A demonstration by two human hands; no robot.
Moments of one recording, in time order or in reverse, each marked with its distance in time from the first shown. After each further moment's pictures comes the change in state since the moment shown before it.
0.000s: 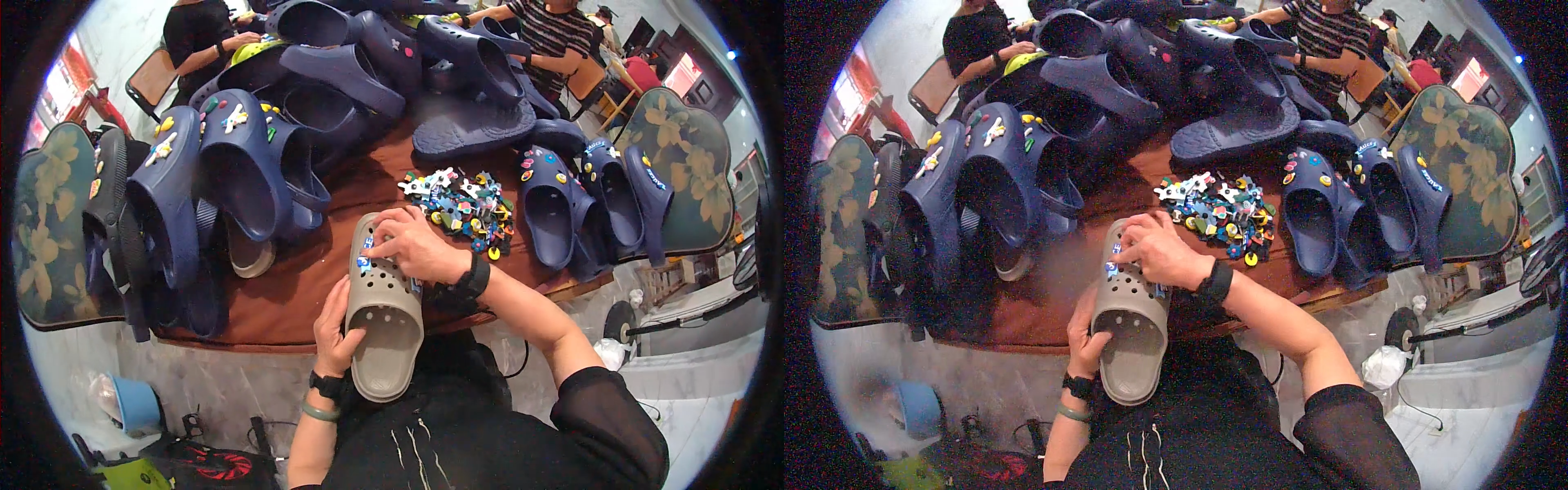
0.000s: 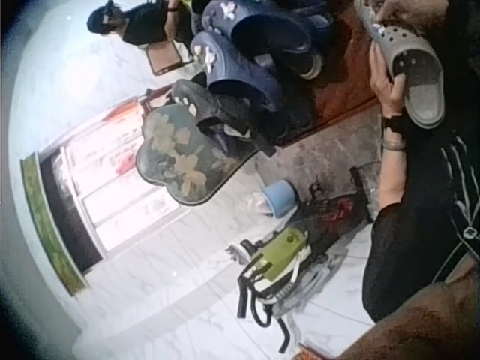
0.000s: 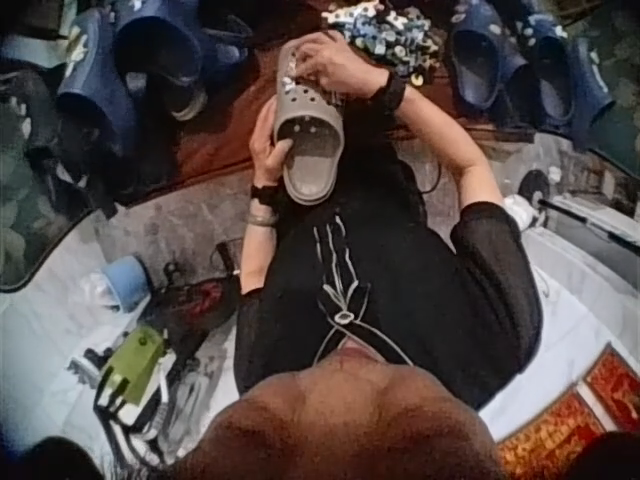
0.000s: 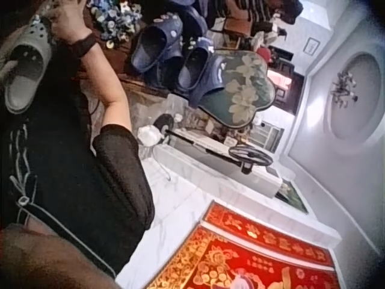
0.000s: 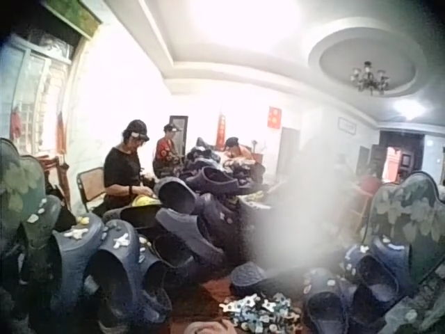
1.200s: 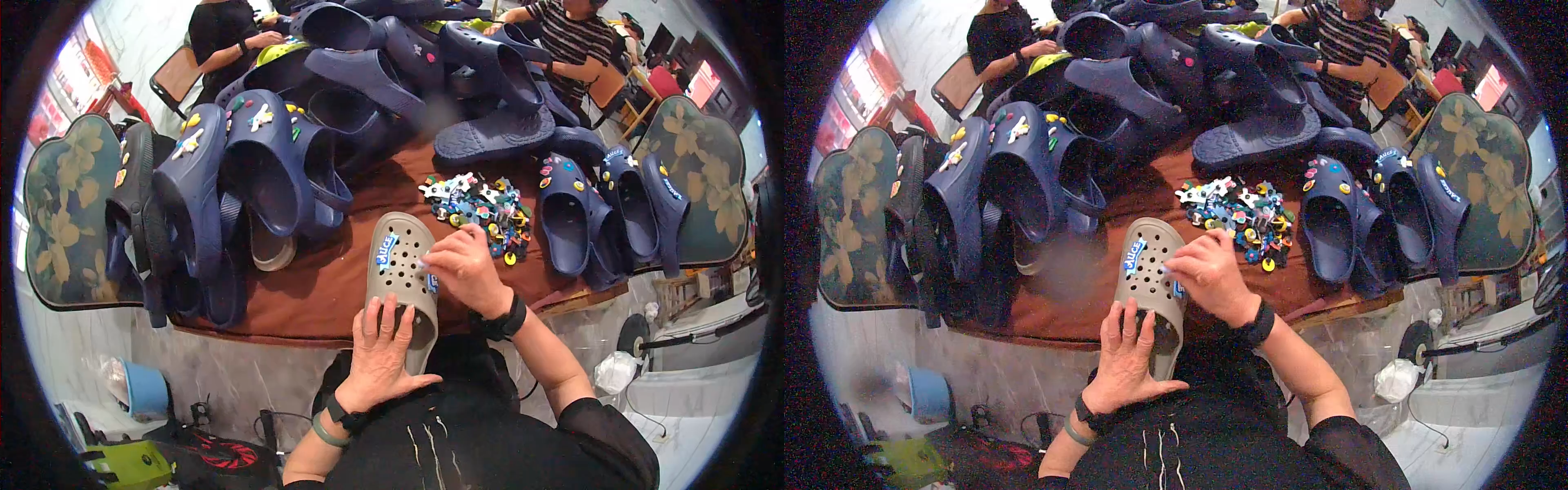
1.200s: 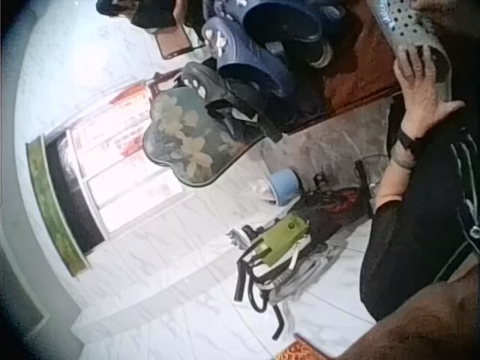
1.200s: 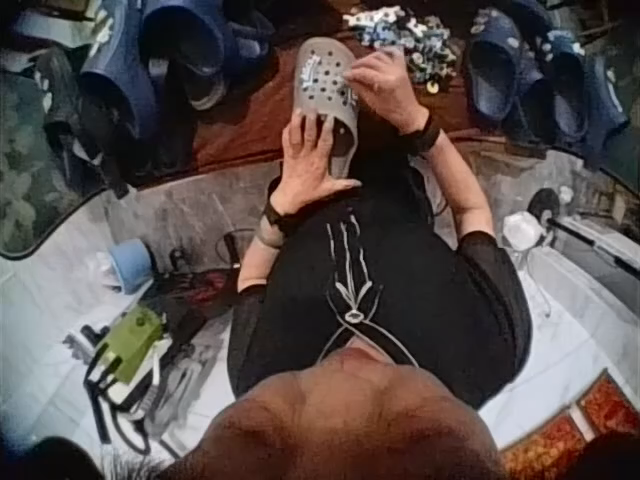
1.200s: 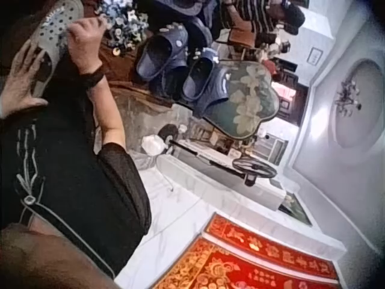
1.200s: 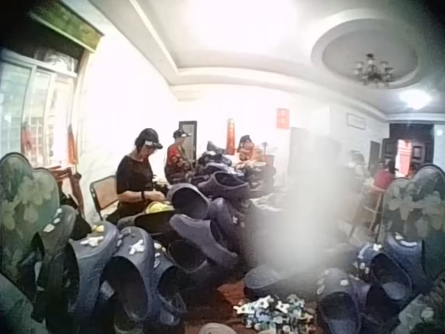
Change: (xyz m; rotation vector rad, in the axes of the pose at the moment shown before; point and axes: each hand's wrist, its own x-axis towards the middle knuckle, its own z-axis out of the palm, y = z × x) left_hand -0.027 0.064 0.022 0.736 -0.313 0.199; right_hand -0.047 -0.029 -0.013 -0.058 0.444 0.103
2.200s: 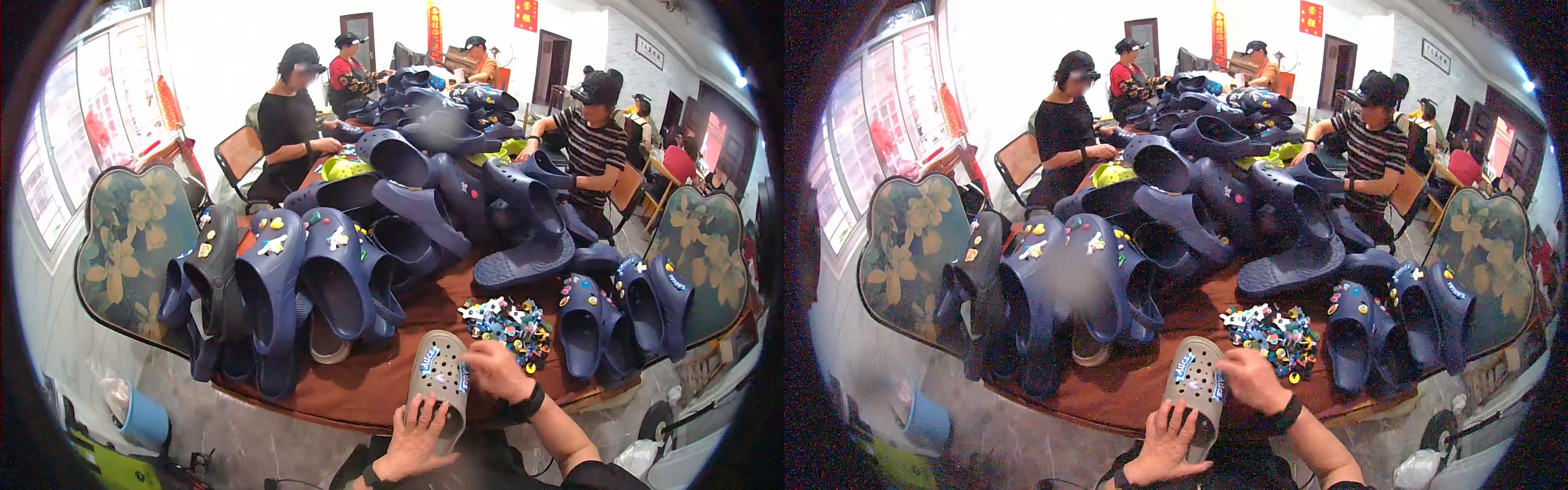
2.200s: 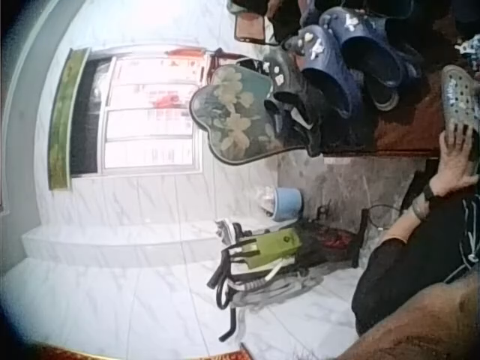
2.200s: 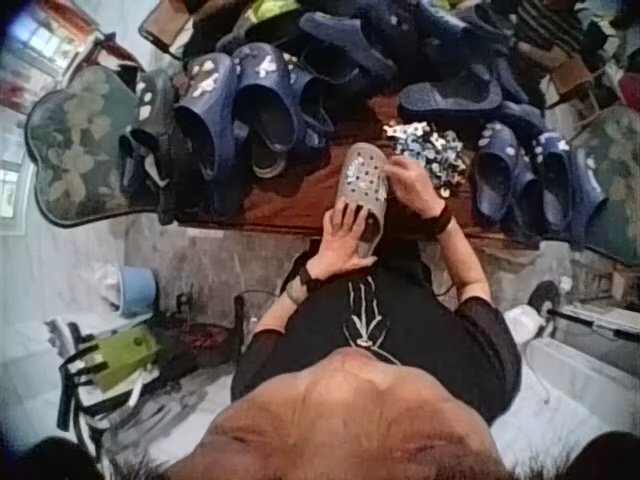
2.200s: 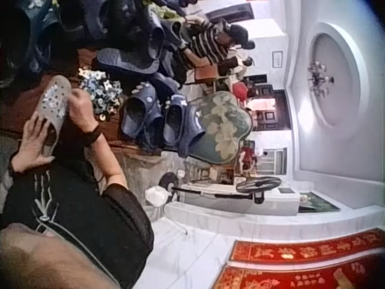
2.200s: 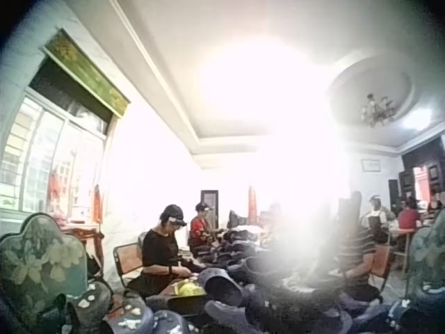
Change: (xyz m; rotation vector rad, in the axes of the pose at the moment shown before) left_hand 0.001 -0.003 0.006 0.090 -0.047 0.004; right_hand 0.007 0.021 -0.006 0.021 -0.122 -0.022
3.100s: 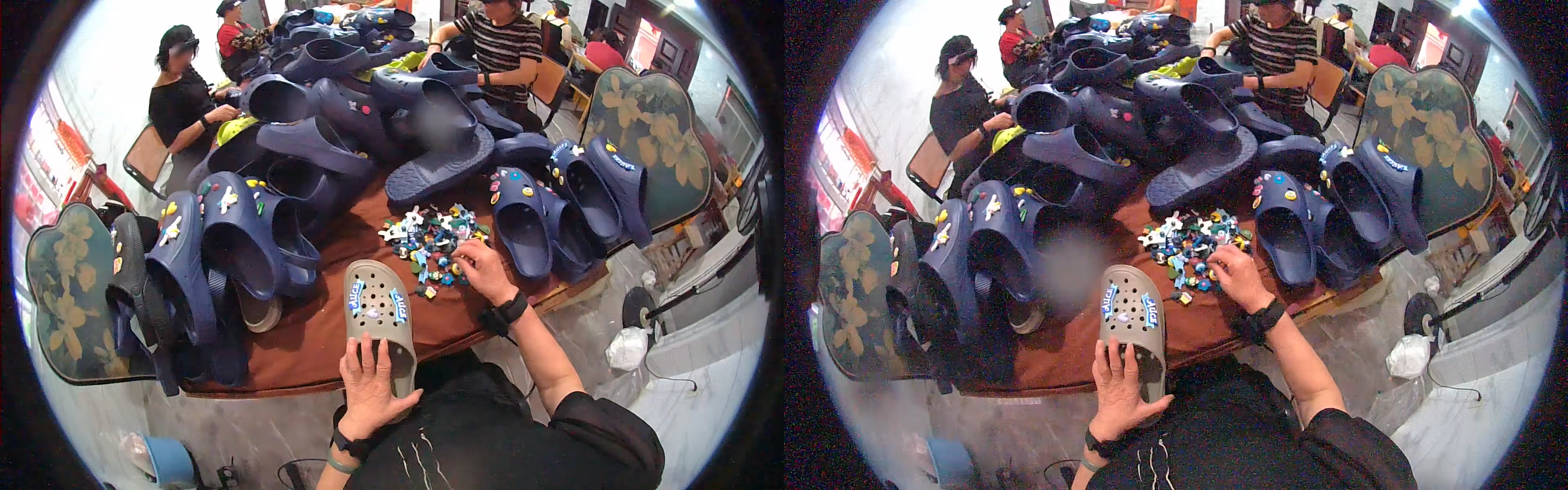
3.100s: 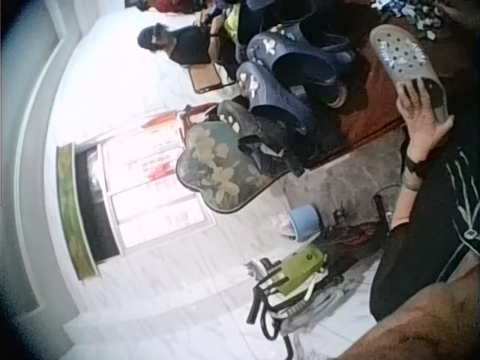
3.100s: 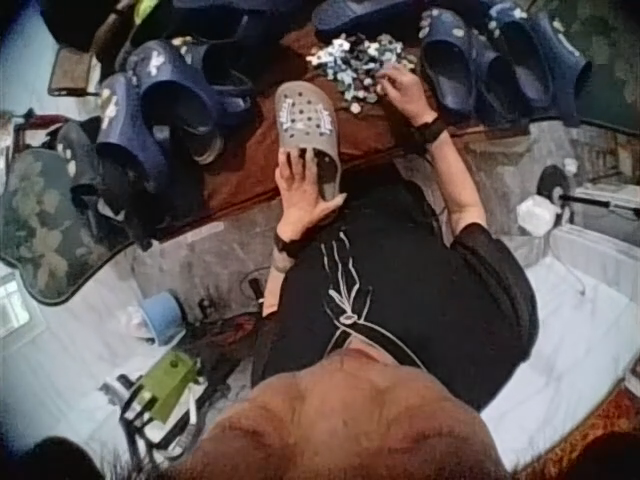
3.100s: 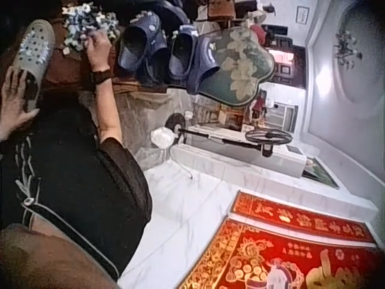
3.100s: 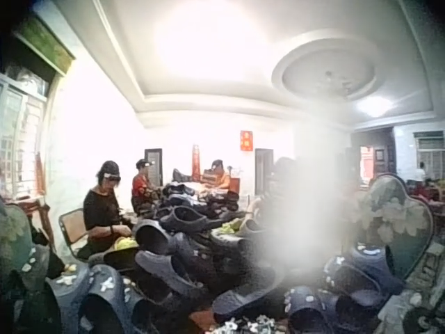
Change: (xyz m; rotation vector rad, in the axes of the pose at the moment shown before) left_hand 0.001 -0.004 0.000 -0.005 -0.012 -0.018; right_hand -0.061 0.064 -0.028 0.032 0.271 0.428
